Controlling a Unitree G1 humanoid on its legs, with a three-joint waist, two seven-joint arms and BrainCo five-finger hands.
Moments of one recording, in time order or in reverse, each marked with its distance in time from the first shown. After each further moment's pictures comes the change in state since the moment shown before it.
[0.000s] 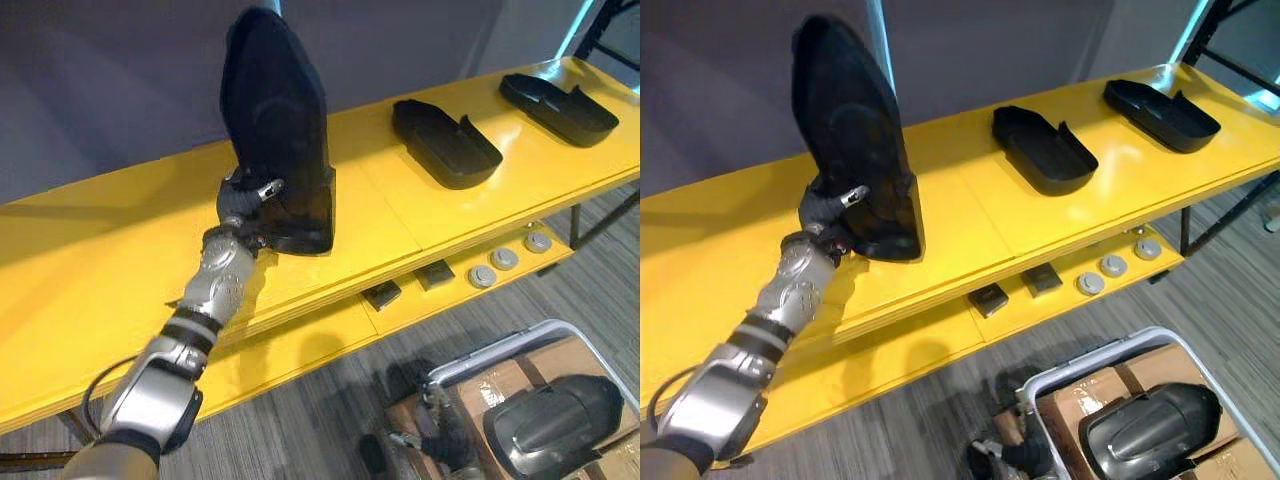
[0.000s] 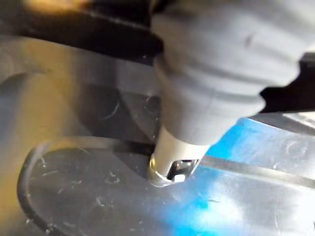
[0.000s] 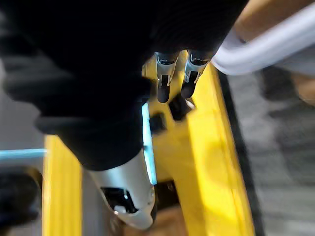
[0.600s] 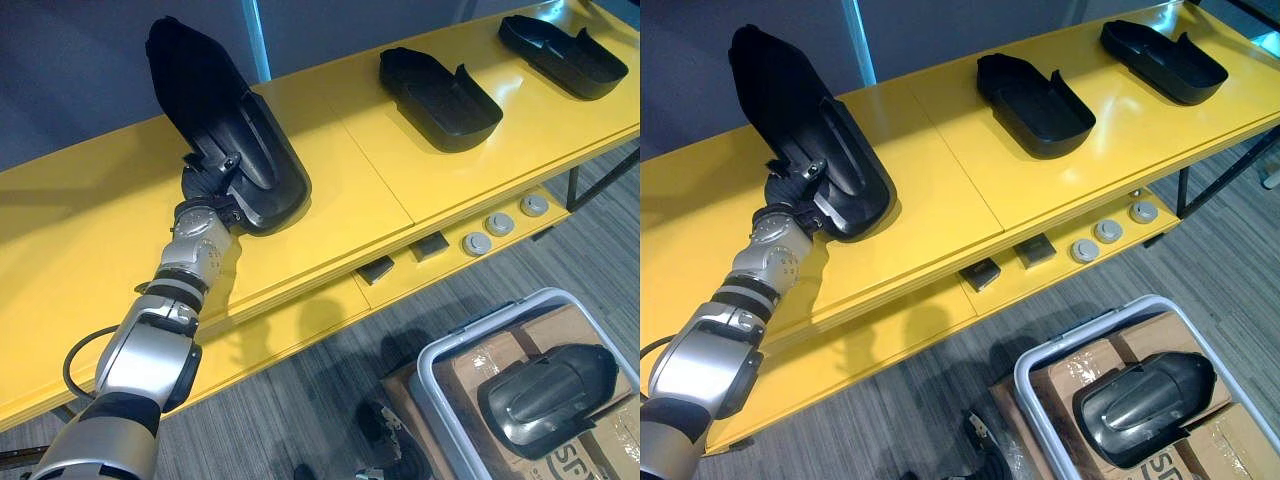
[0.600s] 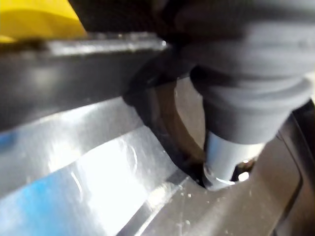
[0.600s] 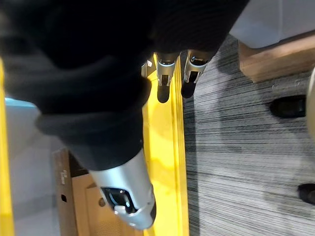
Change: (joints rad) left arm -0.108 0.030 0.092 0.227 0.163 0.103 0.092; right arm -0.053 -0.037 0.117 0.144 -0.143 0.003 -0.003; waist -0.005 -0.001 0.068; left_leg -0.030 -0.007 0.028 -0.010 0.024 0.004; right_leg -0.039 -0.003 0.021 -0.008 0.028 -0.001
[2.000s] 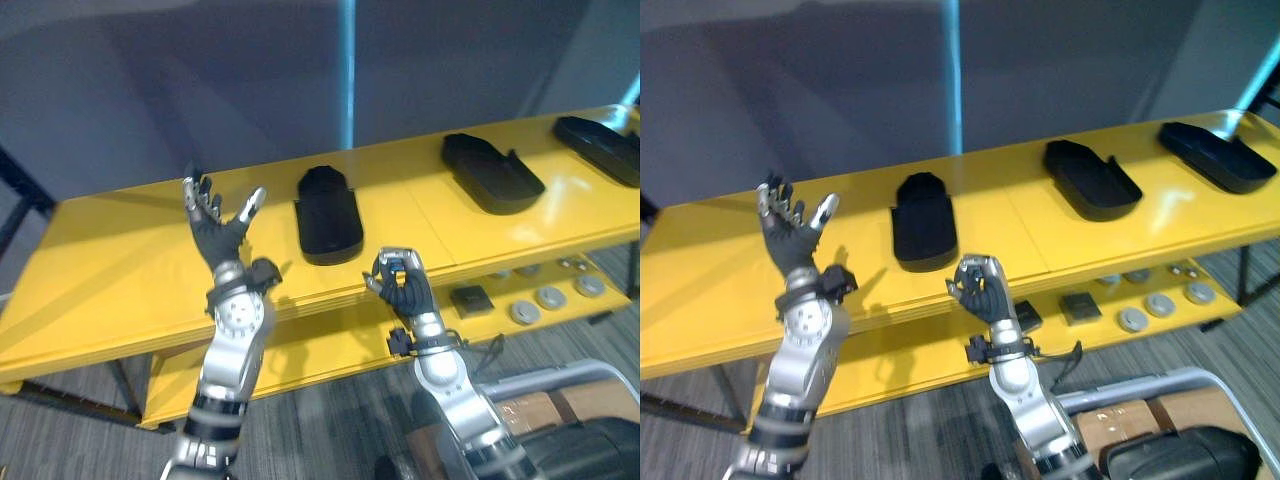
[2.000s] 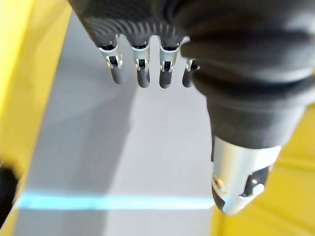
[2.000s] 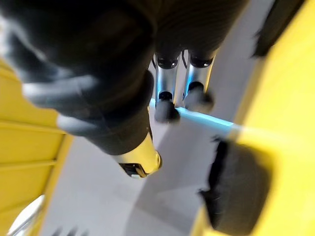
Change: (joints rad) left arm 0.866 -0.410 0.202 -1.335 0.692 -0.067 0.313; right arm -0.832 -0.019 -0.079 -0.004 -0.025 -0.009 -0.266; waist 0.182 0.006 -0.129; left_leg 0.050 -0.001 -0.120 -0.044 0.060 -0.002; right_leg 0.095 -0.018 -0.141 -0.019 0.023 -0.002
